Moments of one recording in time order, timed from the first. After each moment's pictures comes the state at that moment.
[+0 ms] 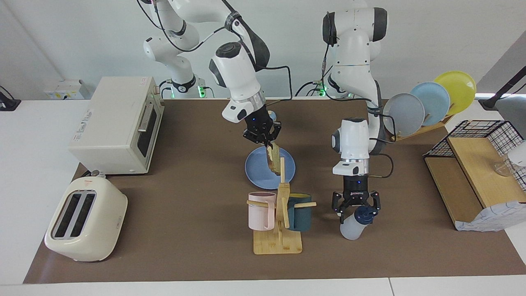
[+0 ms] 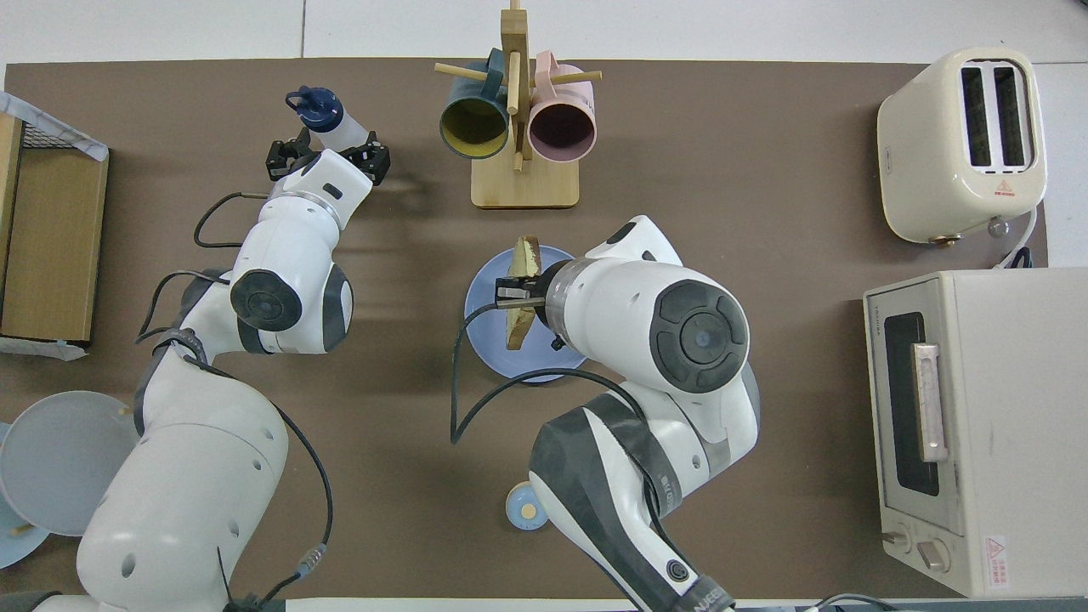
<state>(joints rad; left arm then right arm) -0.67 0.64 0.40 -1.92 -0.26 3.40 -0.03 0.66 0.17 -0.05 -1.94 0.22 2.51 0.51</state>
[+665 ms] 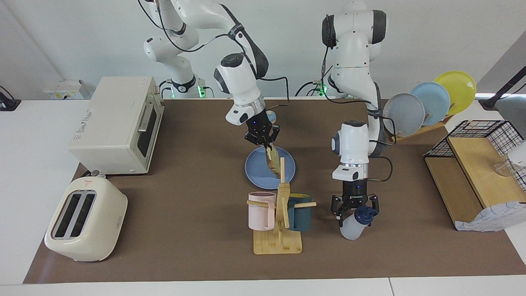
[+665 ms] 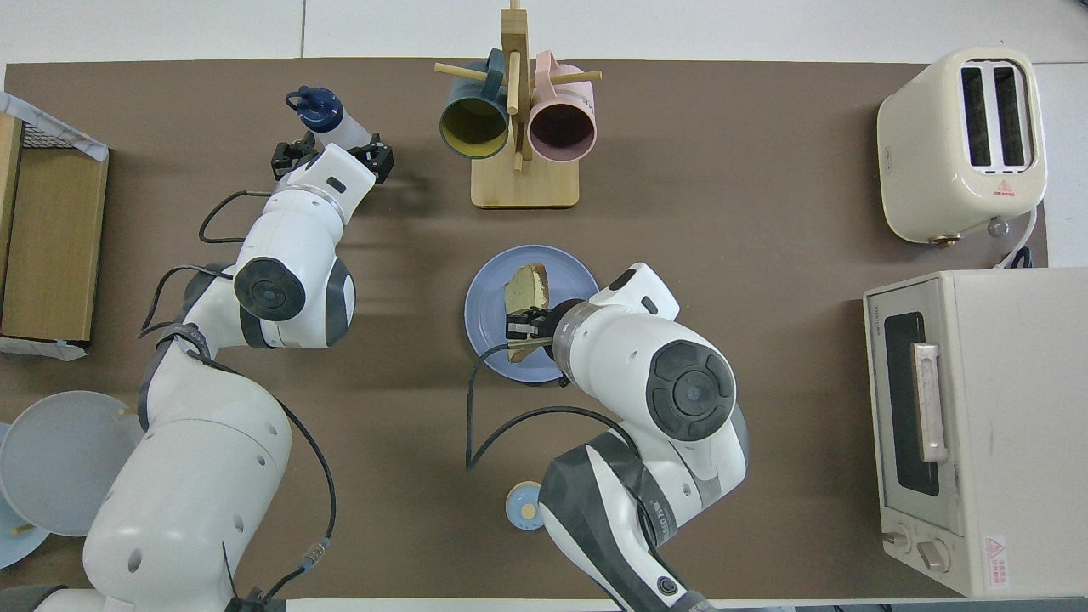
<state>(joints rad) -0.67 0.65 0.40 -1.89 -0.26 3.33 -0.06 0.68 0.13 -0.05 -2.12 0.22 2.65 0.50</state>
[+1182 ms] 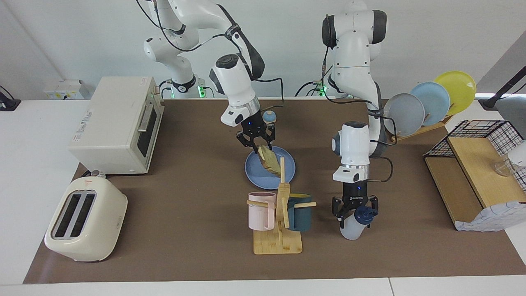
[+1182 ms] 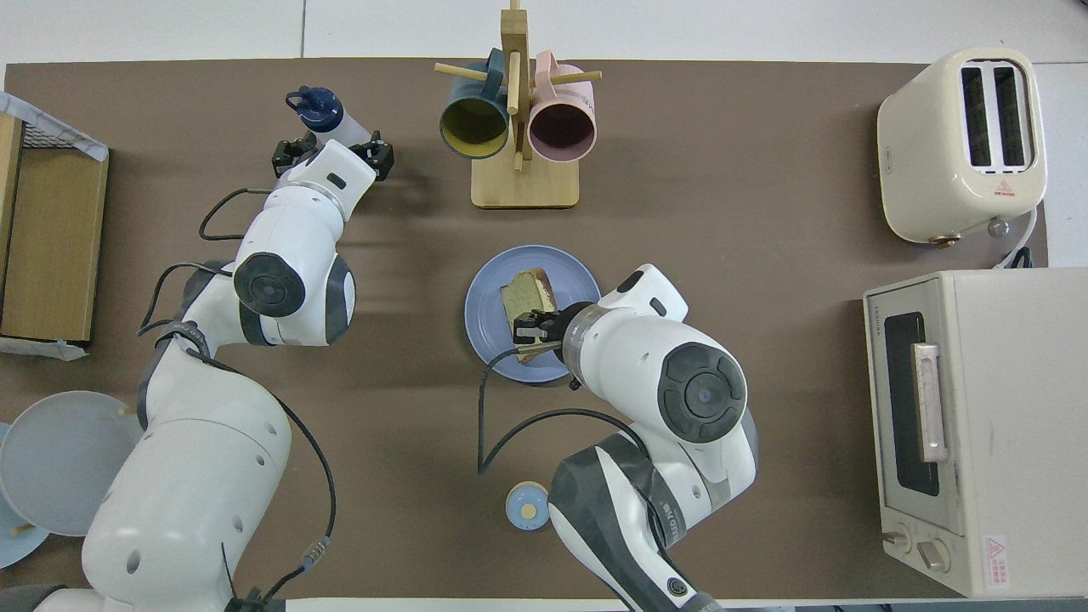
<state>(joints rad) -0.66 0.65 0.40 -1.88 -0.26 3.27 -0.06 0.65 0.12 -0.06 -2.12 0.22 2.61 0.43</state>
